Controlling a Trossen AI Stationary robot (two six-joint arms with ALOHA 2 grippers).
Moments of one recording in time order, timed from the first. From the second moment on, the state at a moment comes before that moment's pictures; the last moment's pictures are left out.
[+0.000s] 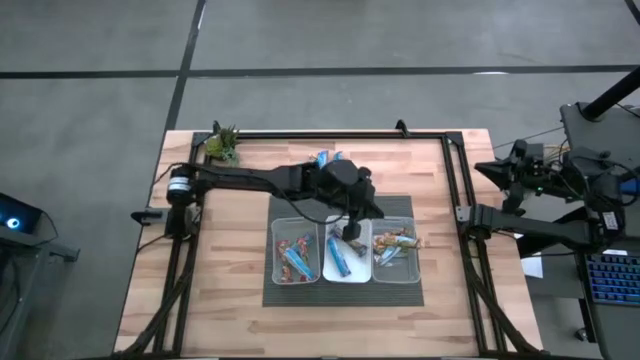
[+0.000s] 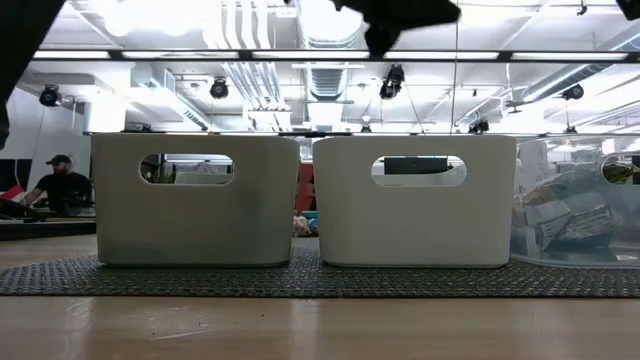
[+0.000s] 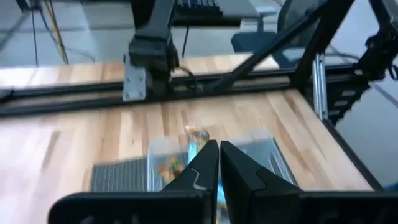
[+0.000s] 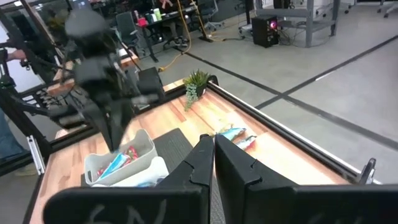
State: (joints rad) left arm 0.02 1.91 1.76 -0.26 0.23 0.05; right arm -0.29 0.26 1.07 -1.02 0.08 0.29
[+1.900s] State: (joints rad) left arm 0.06 0.91 0.78 0.11 -0.21 -0.14; right arm -0.43 1.25 1.43 -0.77 0.05 0.41
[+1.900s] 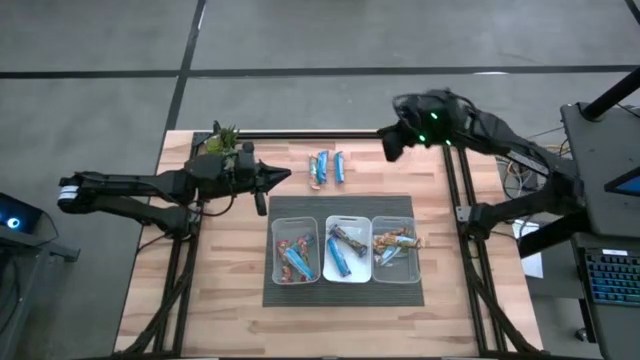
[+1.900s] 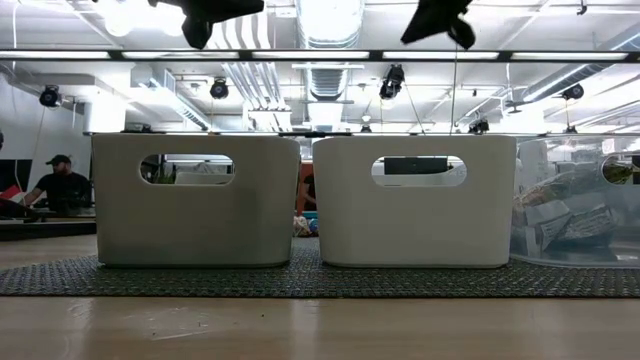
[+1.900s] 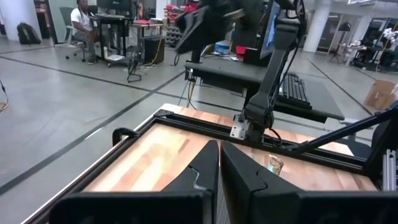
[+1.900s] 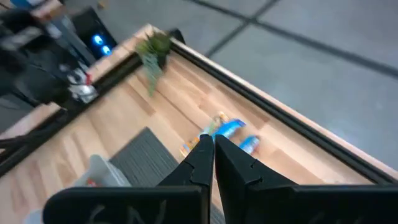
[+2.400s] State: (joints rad) left arm 0.06 0.91 0.78 0.11 -0.21 -0.13; right arm -0.59 1.60 1.58 -0.92 -0.08 0.47
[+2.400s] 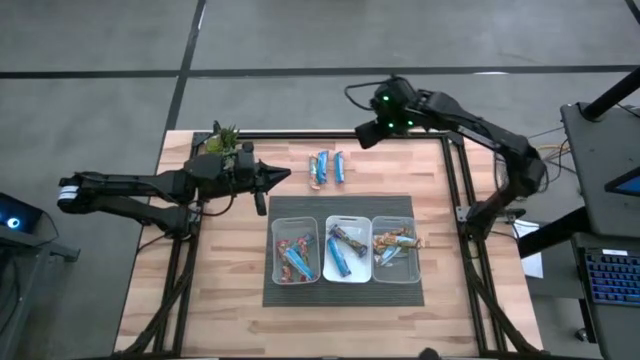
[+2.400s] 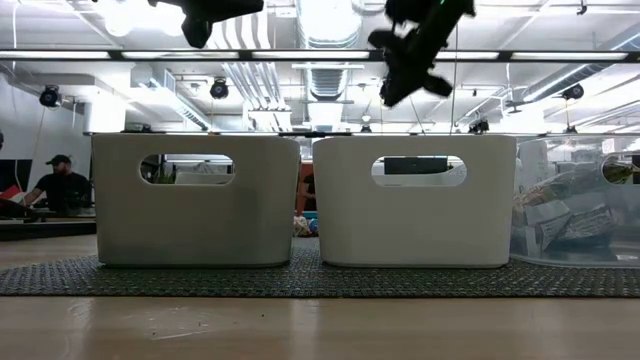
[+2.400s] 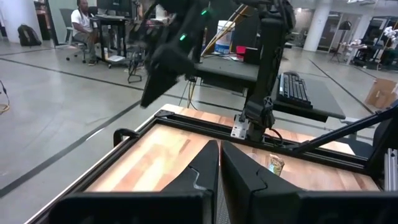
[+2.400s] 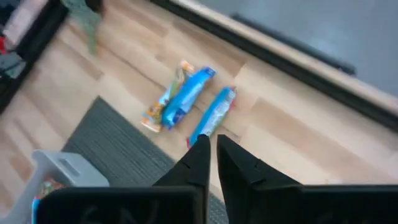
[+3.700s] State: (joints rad) left arm 0.06 0.91 0.78 0.11 -0.21 -0.17; right arm -0.58 2.01 1.98 -0.90 -0.11 0.39
